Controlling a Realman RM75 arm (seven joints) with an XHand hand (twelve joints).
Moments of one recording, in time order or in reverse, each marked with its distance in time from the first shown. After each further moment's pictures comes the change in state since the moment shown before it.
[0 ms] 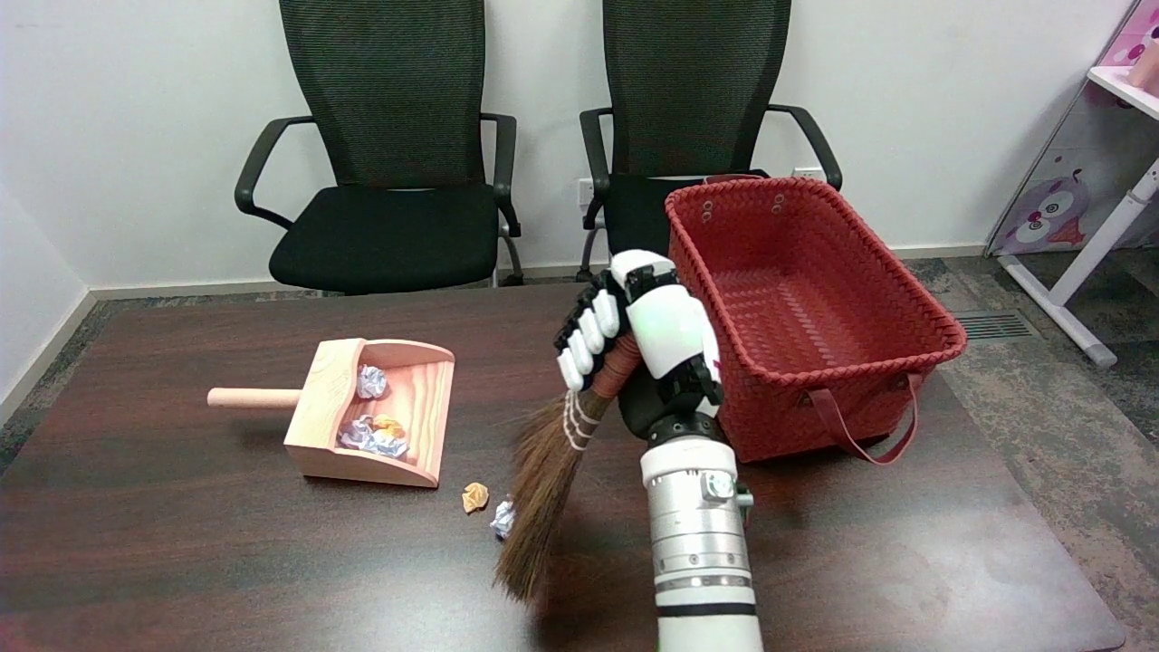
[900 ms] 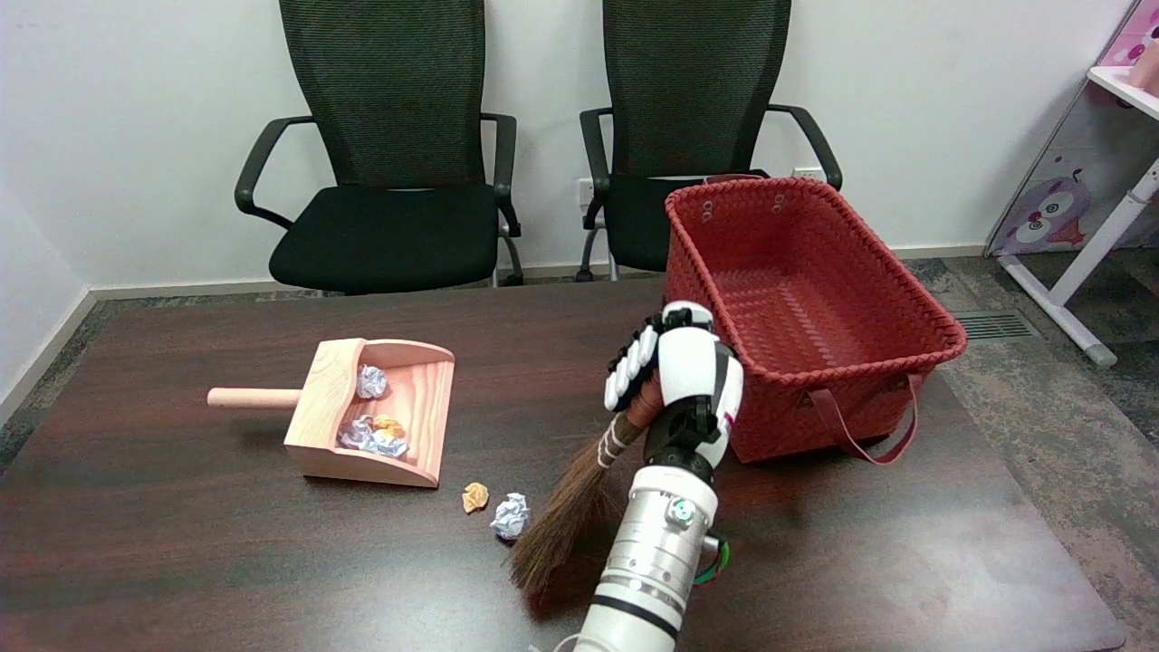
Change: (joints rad) arm 0.137 -0.296 0.107 0.409 -0.023 -0.400 -0.014
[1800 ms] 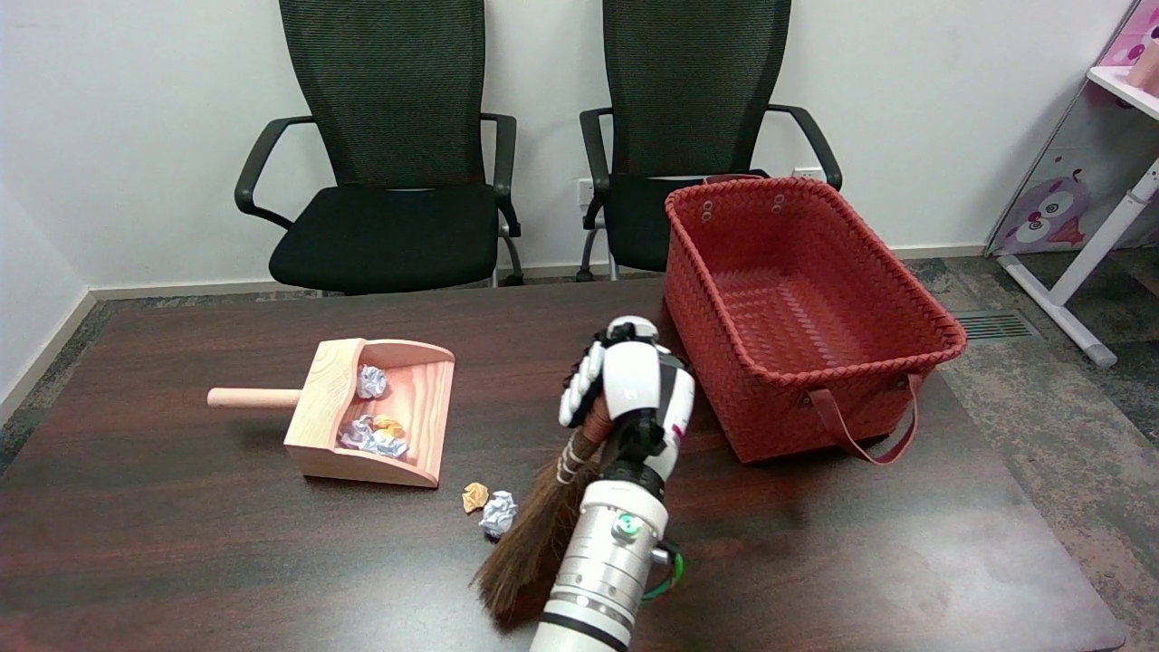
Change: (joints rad) arm 0.077 -0.049 -0.054 0.179 0.028 -0.087 -0.001
